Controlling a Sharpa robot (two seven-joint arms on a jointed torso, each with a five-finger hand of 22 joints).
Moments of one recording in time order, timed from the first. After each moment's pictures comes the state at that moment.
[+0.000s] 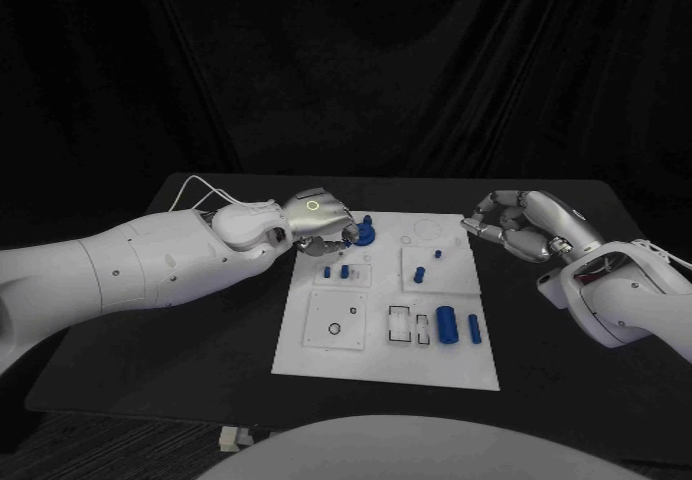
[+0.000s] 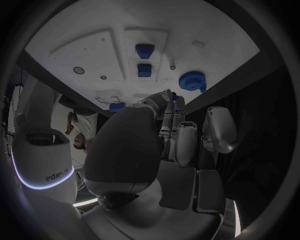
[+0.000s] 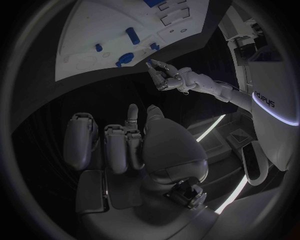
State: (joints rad) left arm 1.22 -0.65 -0.21 1.25 -1.87 -0.46 0.24; left_hand 1.50 -0.15 0.43 0.07 0.17 1.05 0.06 0.10 0.29 1.15 0.01 0.19 0.22 1.40 -0.05 1.46 1.16 0.08 1.40 0.06 1.13 1.31; right arm 1.19 -1.06 -0.21 1.69 -1.21 -0.70 0.14; right_hand 1.26 0.18 -0.21 0.29 0.44 0.67 0.06 0.80 0.56 1.46 0.00 1.57 1.31 1.47 -0.07 1.49 1.31 0.05 1.46 0.04 1.29 1.31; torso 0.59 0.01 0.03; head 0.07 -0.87
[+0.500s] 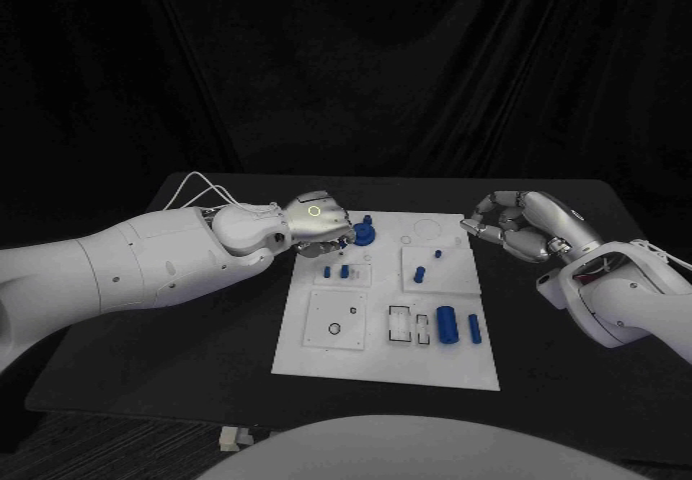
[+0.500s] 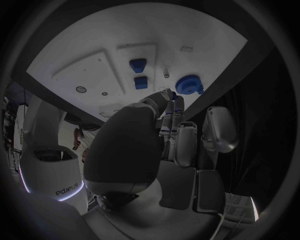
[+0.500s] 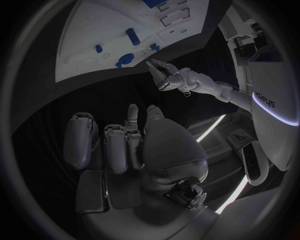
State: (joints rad) left arm 1.22 -0.66 -0.21 1.25 -2.05 -0.47 0.22; left_hand 1.50 -0.15 0.43 0.06 0.17 1.04 0.06 0.09 0.29 1.16 0.00 0.19 0.23 1.41 -0.05 1.46 1.15 0.08 1.40 0.06 1.12 1.31; right arm 1.19 -1.06 -0.21 1.68 -1.21 -0.70 0.14; right_hand 1.26 0.18 -0.21 0.29 0.44 0.67 0.06 0.80 0.56 1.47 -0.01 1.58 1.31 1.47 -0.07 1.50 1.31 0.05 1.46 0.04 1.29 1.31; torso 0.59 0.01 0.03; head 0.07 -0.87
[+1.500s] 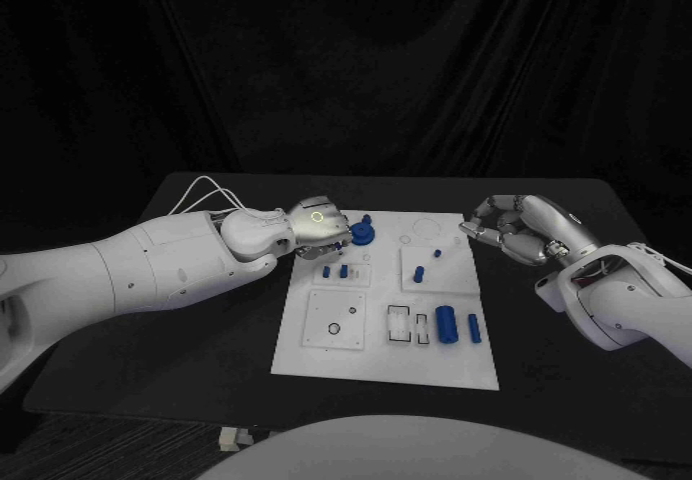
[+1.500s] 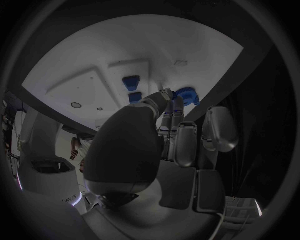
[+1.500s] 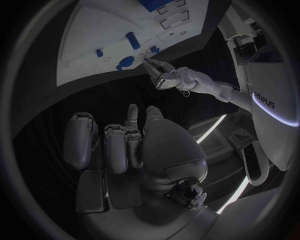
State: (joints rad) left arm 1.20 -0.62 -0.21 1.19 -2.14 -0.44 0.16; left_hand 1.50 -0.15 0.43 0.06 0.17 1.05 0.05 0.09 0.29 1.16 -0.01 0.18 0.23 1.41 -0.05 1.46 1.15 0.08 1.40 0.06 1.12 1.31; right arm 1.18 -1.06 -0.21 1.68 -1.21 -0.69 0.13; right_hand 1.28 0.18 -0.21 0.29 0.44 0.67 0.06 0.80 0.56 1.47 -0.01 1.57 1.46 1.47 -0.07 1.50 1.31 0.05 1.46 0.04 1.29 1.31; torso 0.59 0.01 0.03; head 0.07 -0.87
